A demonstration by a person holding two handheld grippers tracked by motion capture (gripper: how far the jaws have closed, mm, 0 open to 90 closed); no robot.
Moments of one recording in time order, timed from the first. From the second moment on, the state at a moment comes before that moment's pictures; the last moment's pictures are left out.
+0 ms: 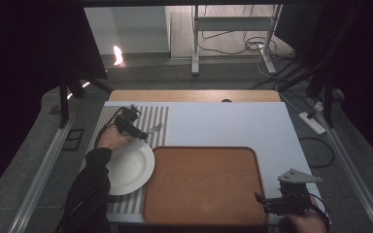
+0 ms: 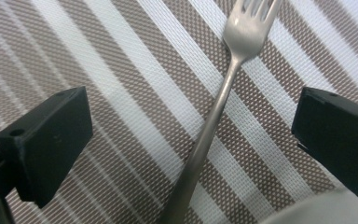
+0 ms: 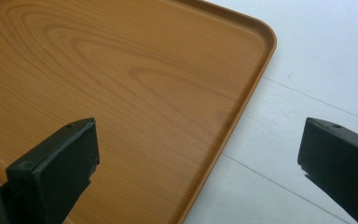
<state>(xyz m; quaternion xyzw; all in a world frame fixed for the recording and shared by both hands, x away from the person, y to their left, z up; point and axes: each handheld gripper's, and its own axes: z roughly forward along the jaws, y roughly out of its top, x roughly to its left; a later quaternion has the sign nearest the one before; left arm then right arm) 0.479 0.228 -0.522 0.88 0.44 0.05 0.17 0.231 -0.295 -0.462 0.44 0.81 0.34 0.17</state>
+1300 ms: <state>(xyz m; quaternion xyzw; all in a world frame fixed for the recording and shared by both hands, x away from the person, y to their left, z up) 0.474 0.236 -0.508 0.88 0.41 0.04 0.22 0.231 -0.295 -0.463 0.43 0.82 0.34 0.17</state>
